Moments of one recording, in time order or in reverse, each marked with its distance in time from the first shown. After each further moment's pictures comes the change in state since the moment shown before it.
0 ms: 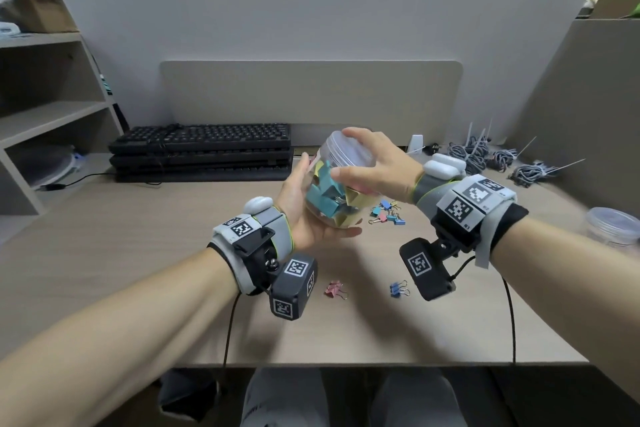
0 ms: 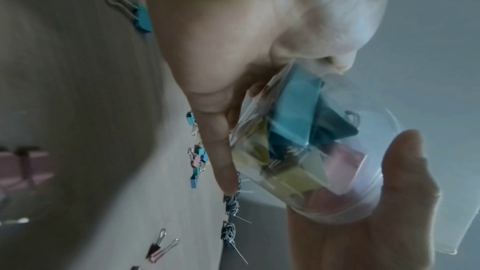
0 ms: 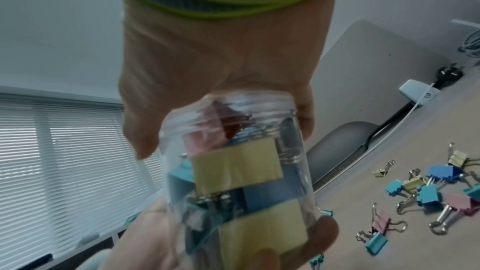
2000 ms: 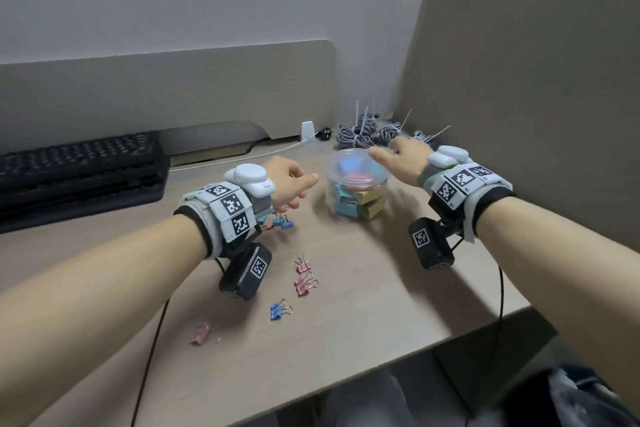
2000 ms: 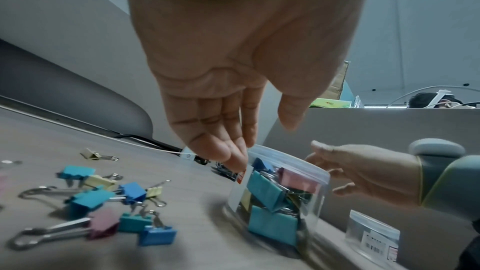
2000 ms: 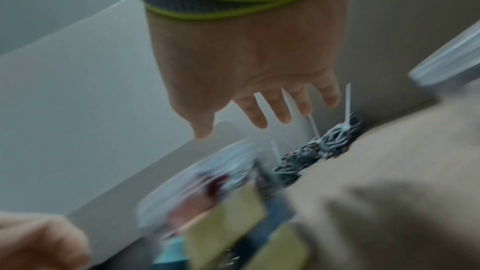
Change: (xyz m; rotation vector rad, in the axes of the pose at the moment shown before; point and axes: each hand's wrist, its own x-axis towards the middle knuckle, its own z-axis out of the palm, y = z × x) left_hand 0.136 -0.029 0.113 1.310 0.166 0.232; right_hand -0.027 0.212 -0.137 -0.451 0.254 0.585
